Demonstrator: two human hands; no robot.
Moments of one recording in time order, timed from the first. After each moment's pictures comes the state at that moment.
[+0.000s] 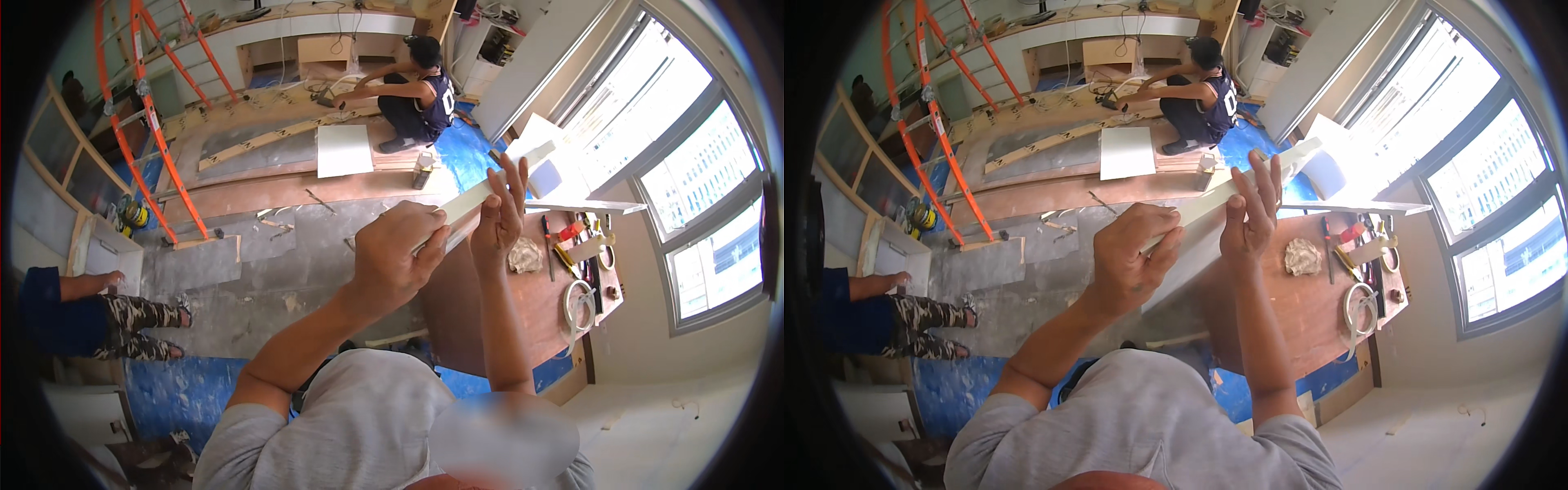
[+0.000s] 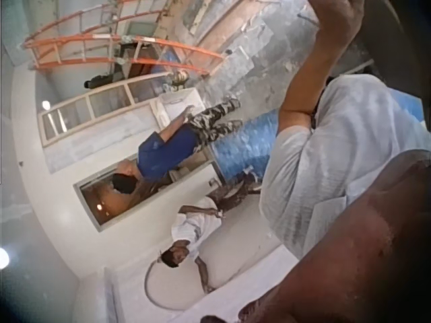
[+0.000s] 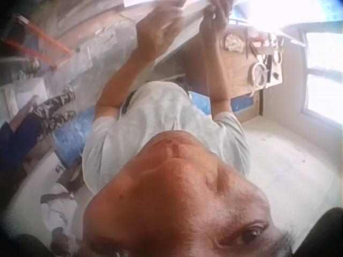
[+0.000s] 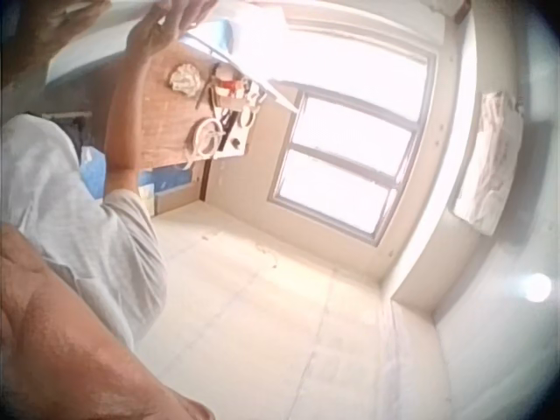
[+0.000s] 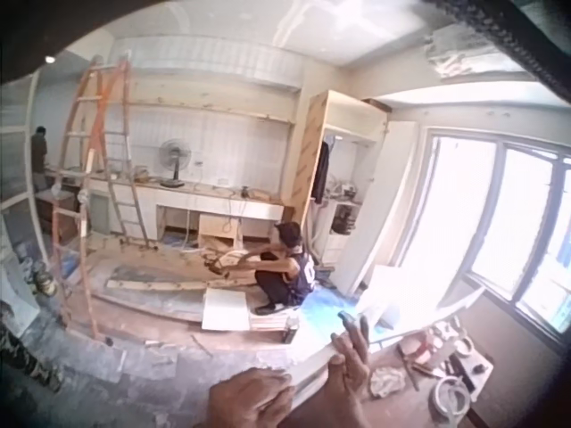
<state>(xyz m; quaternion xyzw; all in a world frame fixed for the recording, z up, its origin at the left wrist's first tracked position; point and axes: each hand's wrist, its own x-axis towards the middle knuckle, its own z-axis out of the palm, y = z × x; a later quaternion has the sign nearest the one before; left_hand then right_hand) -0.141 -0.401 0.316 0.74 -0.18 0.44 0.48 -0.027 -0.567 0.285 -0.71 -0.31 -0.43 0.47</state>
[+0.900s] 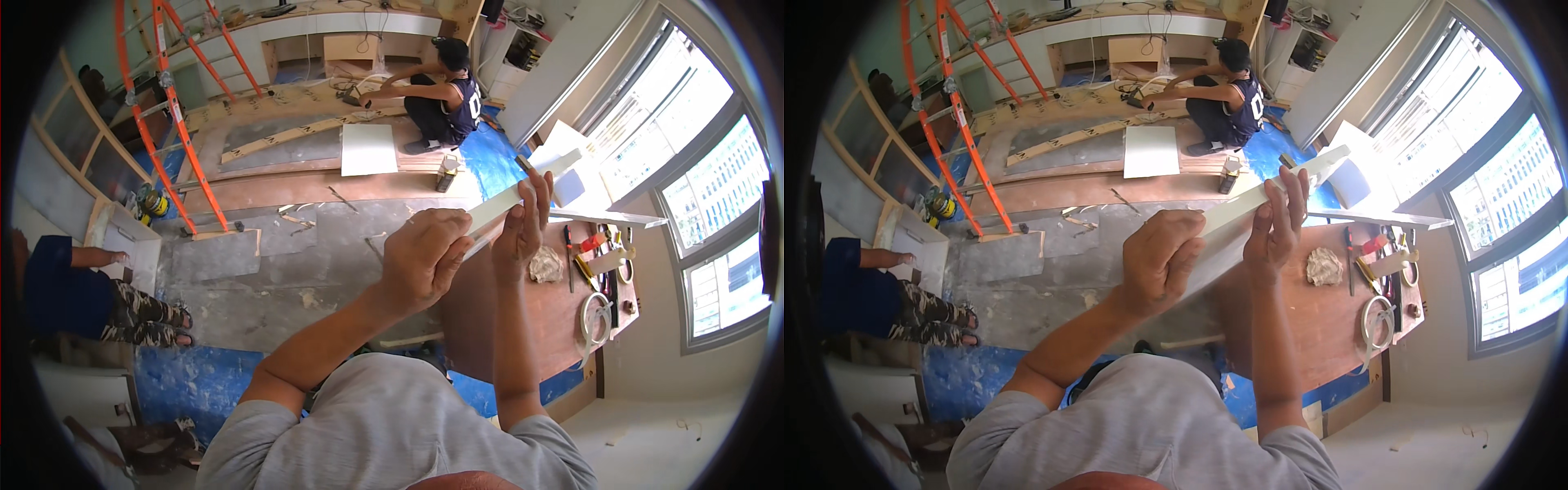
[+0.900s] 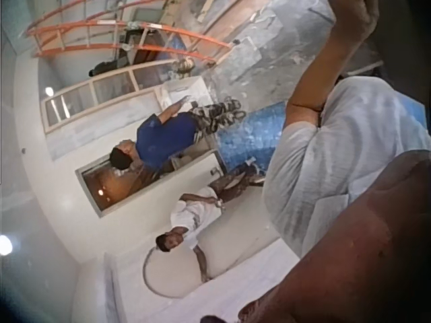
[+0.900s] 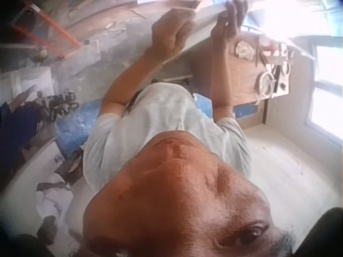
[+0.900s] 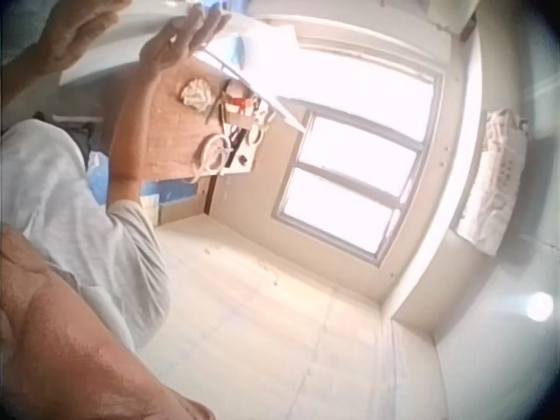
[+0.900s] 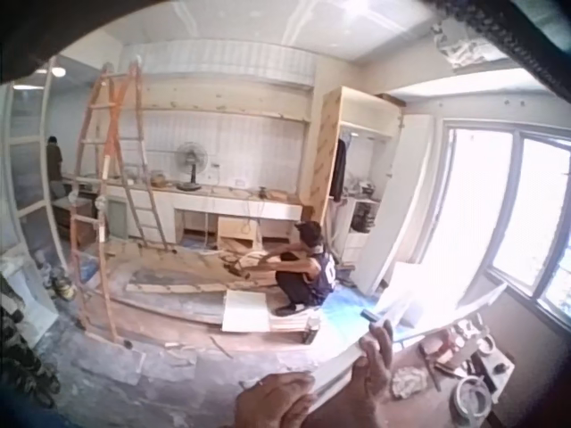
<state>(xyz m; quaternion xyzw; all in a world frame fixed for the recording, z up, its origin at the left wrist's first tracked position) -0.136 -0.397 0.301 0.73 -0.20 0.46 0.47 -0.023 -0.565 0.264 -0.70 -0.29 -0.44 0.48</state>
